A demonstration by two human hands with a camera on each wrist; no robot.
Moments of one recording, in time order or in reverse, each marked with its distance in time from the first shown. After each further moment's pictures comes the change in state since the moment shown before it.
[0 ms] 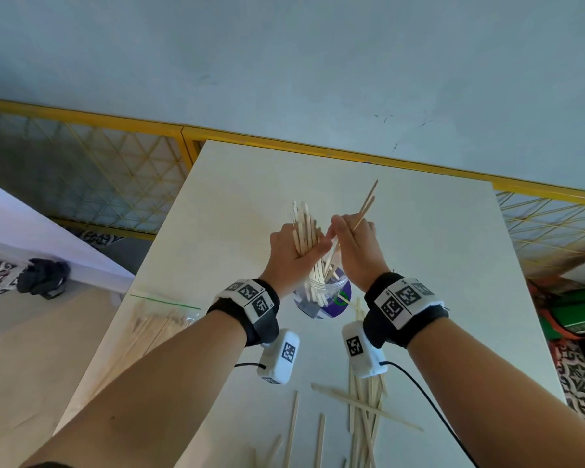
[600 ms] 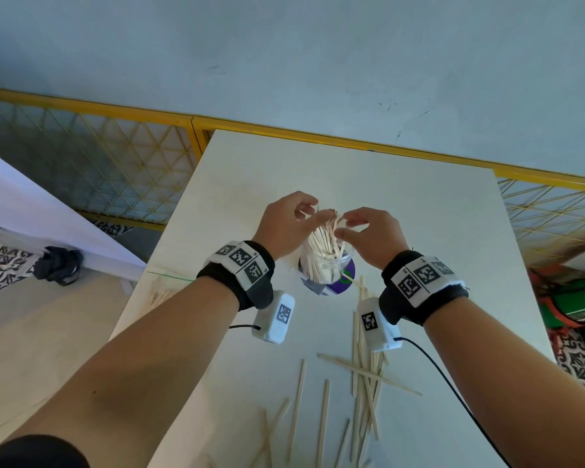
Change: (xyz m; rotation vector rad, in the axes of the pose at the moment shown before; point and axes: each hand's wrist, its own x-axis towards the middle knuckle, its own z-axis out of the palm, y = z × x) left_hand -0.008 0.038 -0.036 0.319 -0.058 0.034; right_hand -0.025 -0.014 -0.027 -0.174 -0.055 0.148
